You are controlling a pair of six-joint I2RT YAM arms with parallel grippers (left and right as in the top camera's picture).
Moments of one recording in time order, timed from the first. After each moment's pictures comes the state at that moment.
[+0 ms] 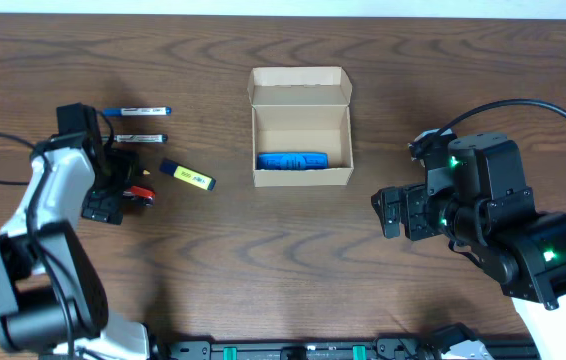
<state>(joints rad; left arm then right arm) 0.23 1.74 1.08 -0.78 0.02 -1.14 0.34 1.05 1.31 -1.22 -0.08 0.16</state>
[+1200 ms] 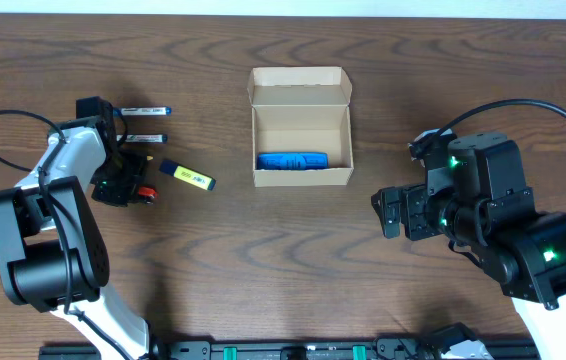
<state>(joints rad) 0.20 1.92 1.19 -0.84 0.02 -1.12 0.34 1.05 1.31 -1.22 -0.08 0.16</state>
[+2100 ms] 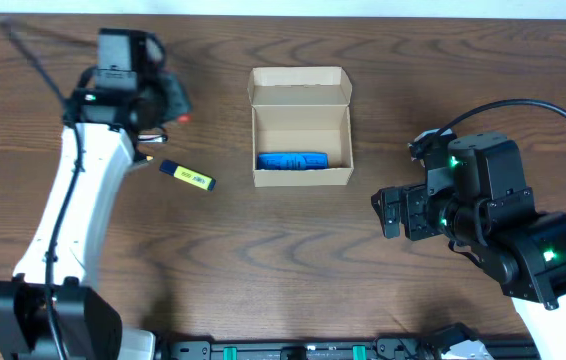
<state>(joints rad) -0.11 1.61 1.43 -0.74 0.16 -0.29 0.34 1.05 1.31 -1.22 -0.08 0.16</state>
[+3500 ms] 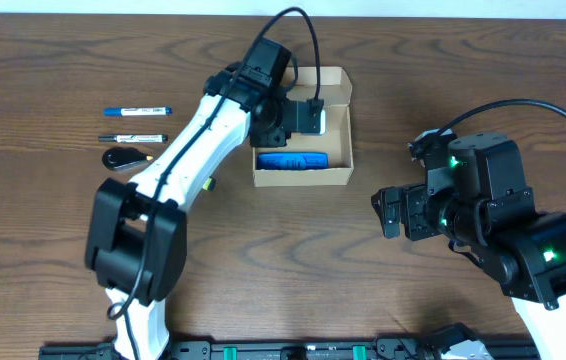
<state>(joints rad) -0.46 2.01 1.66 -0.80 0.18 1.14 0.34 1.05 1.31 -1.22 -0.08 0.16</state>
